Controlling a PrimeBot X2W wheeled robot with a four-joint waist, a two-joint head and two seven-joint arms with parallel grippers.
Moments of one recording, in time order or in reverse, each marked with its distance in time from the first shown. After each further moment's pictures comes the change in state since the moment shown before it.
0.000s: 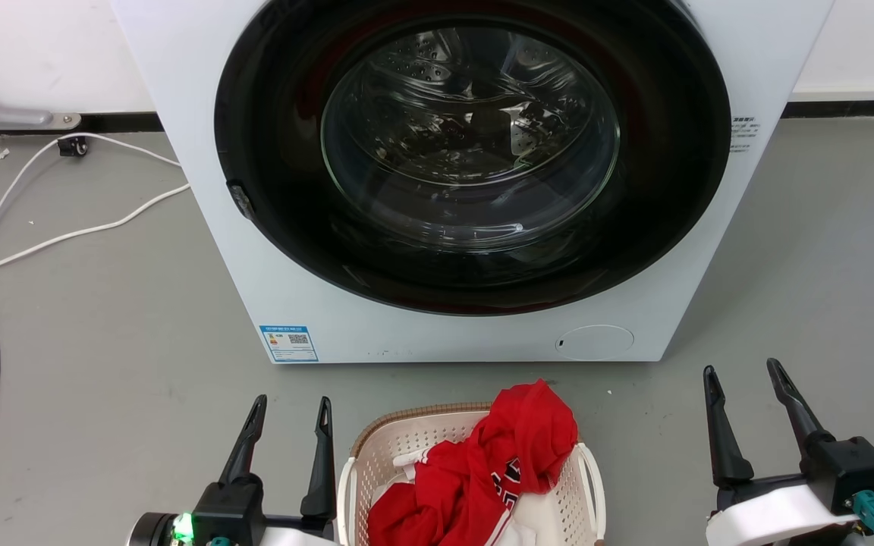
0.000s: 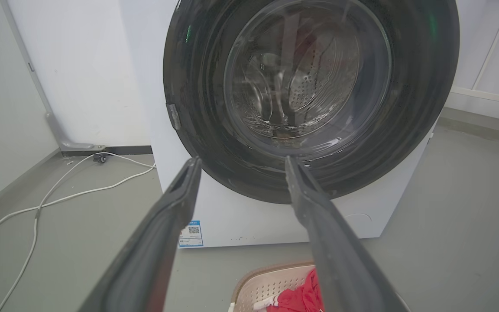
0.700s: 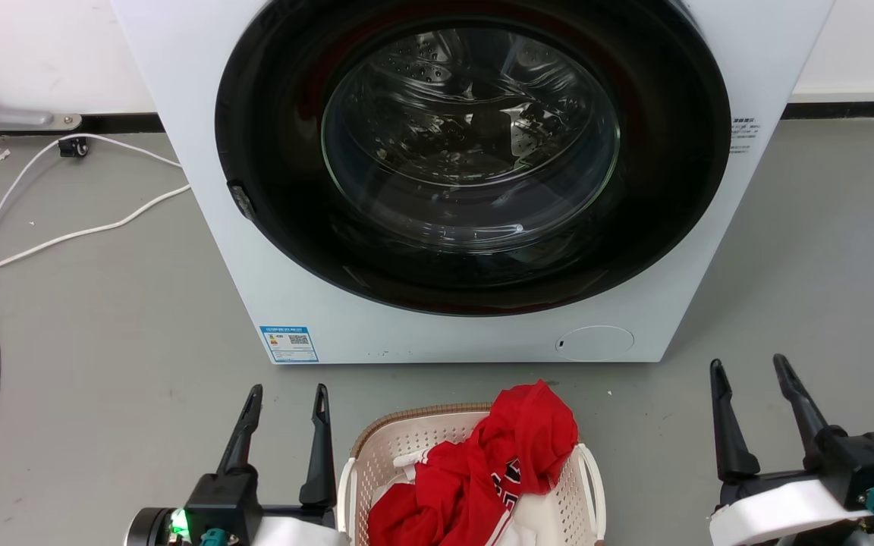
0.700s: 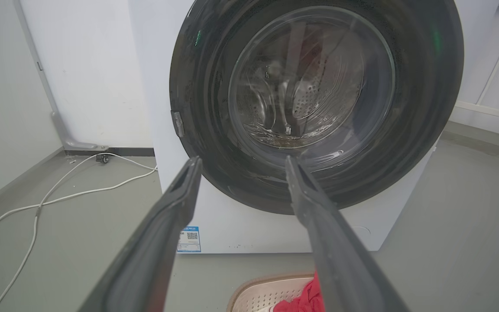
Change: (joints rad) left arm -0.021 0.055 -0.074 -0.041 -0.080 0.093 0.020; right arm -0.002 0.000 -0.004 -0.025 0.060 0.000 0.020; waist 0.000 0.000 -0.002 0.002
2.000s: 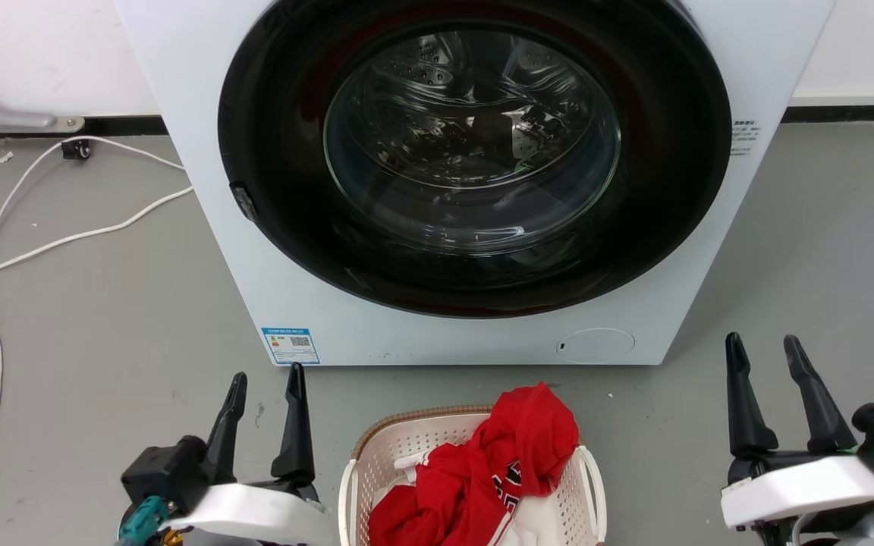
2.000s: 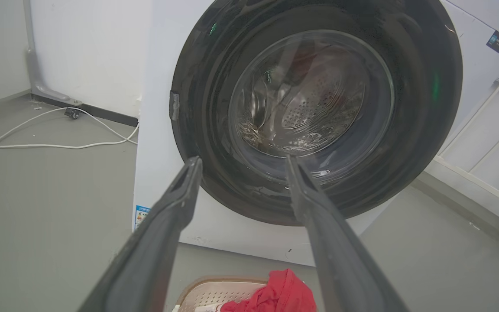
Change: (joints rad) left arm -0.027 -0.052 0.119 -0.010 -0.251 -0.127 0.081; right arm -0.019 0.000 0.001 -0.068 0.234 0.000 0.083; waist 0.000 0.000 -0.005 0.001
